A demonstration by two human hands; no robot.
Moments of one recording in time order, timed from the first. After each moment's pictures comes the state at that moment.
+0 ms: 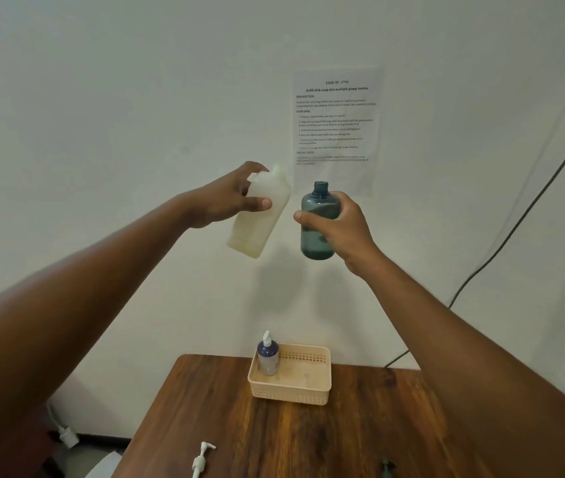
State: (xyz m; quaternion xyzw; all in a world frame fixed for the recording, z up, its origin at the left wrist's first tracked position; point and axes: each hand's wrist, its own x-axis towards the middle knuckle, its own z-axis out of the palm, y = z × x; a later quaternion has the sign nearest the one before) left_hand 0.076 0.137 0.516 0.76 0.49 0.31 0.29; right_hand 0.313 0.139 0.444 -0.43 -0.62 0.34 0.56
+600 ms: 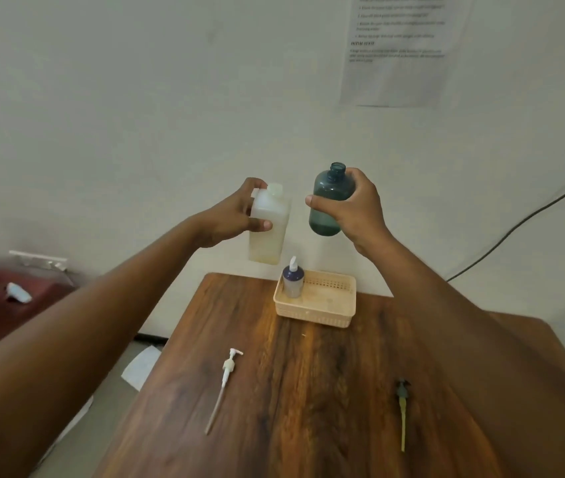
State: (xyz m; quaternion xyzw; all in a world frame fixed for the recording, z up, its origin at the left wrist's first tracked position) left_hand 0.010 0.123 0.339 0.67 0.56 0.28 0.39; right_hand 0.259 0.139 0.337 -0.48 -0.63 0.33 0.51
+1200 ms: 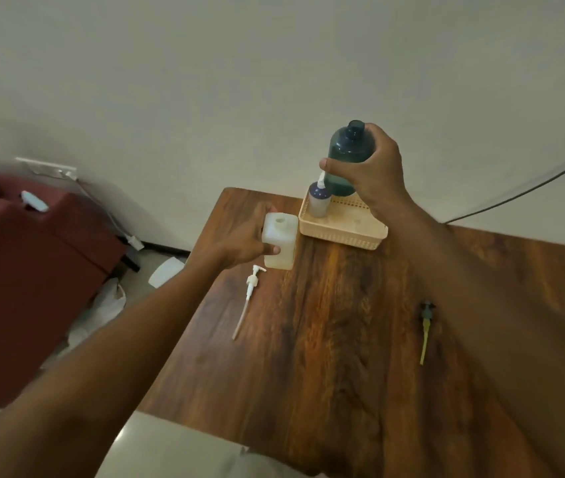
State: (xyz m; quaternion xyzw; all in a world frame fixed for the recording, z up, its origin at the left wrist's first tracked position) left_hand -0.019 0.057 0.133 0.66 0.65 0.17 0.33; right_hand 0.216 0.127 0.238 -0.51 -0.65 0.33 0.46
